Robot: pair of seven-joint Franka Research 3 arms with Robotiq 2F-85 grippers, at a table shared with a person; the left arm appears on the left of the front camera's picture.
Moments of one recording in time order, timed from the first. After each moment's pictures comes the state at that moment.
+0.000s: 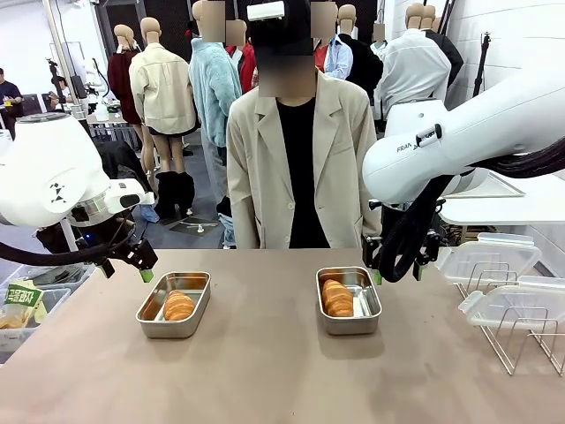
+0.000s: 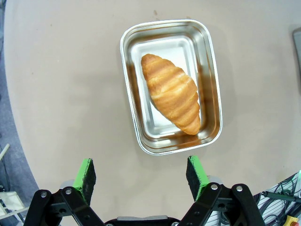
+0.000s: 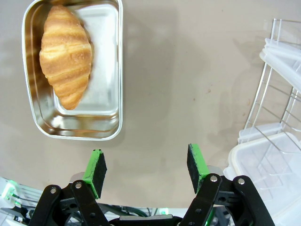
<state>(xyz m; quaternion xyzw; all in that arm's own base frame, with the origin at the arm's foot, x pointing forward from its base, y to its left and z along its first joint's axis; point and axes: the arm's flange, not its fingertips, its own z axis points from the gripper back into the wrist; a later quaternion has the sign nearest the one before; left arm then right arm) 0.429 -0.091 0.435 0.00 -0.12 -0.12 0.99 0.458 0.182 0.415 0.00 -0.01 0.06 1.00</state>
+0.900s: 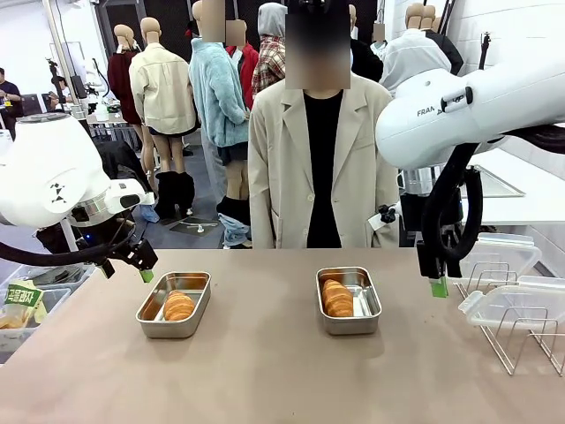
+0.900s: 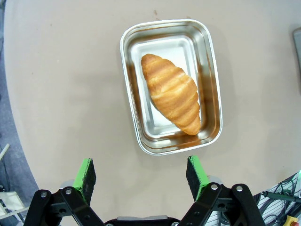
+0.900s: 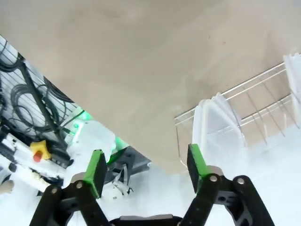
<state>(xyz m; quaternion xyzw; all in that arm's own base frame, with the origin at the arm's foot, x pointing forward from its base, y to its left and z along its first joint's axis) 0.429 -0.091 0.435 0.00 -0.12 -0.12 0.99 0.411 0.149 0.455 -0.03 0.15 0.43 0.89</state>
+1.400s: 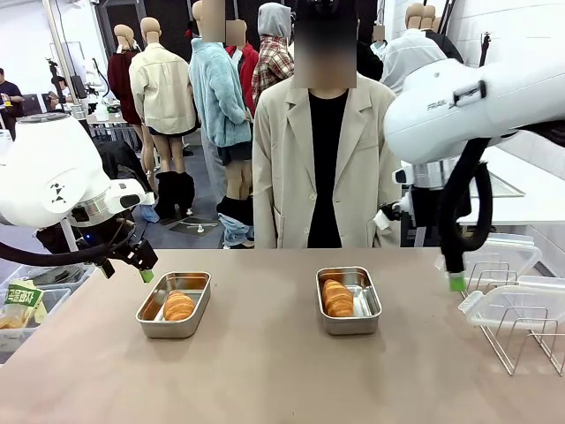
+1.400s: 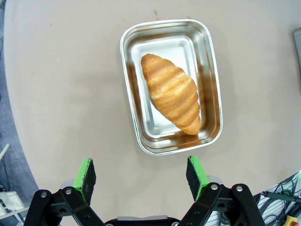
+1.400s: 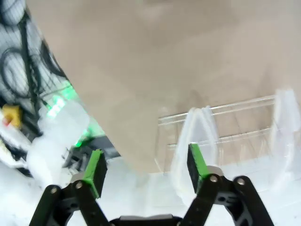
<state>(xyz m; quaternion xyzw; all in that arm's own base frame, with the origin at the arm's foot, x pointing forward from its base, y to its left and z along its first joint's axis) 0.429 -0.091 0.435 0.00 -0.12 -0.12 0.99 0.408 0.132 0.471 -0.01 0.13 0.59 0.80</state>
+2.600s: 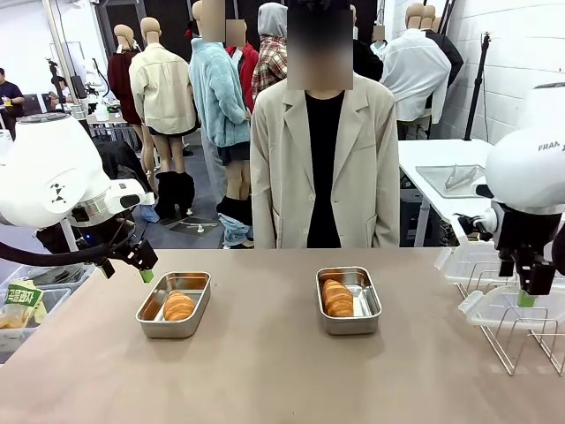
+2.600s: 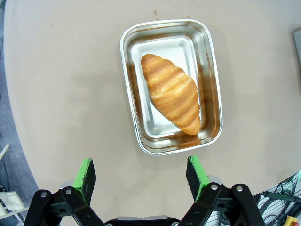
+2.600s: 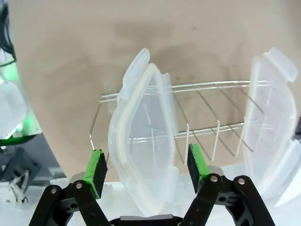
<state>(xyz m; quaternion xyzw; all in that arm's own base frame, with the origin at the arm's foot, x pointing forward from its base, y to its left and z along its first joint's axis) 0.429 -0.091 0.435 0.00 -0.12 -0.12 0.99 0.389 0.005 0.433 -0.04 0.01 0.66 0.75</state>
